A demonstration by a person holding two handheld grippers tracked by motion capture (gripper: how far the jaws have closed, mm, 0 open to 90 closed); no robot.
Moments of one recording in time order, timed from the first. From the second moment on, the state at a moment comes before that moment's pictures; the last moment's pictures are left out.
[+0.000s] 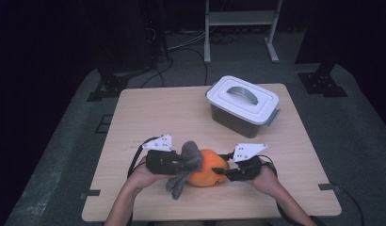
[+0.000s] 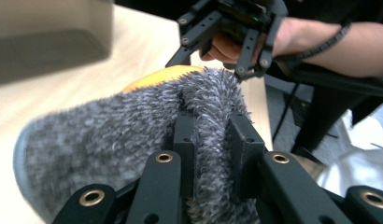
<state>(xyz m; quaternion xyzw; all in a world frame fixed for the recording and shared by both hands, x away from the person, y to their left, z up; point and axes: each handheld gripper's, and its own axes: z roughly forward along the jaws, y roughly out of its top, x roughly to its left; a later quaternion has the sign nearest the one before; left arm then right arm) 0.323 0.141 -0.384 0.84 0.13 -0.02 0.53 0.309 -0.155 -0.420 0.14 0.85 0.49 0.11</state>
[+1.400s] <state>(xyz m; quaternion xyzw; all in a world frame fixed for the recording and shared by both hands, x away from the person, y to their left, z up) 0.319 0.136 -0.400 0.86 0.12 -0.01 0.49 0.303 -0.144 -0.433 0.15 0.86 0.48 0.09</state>
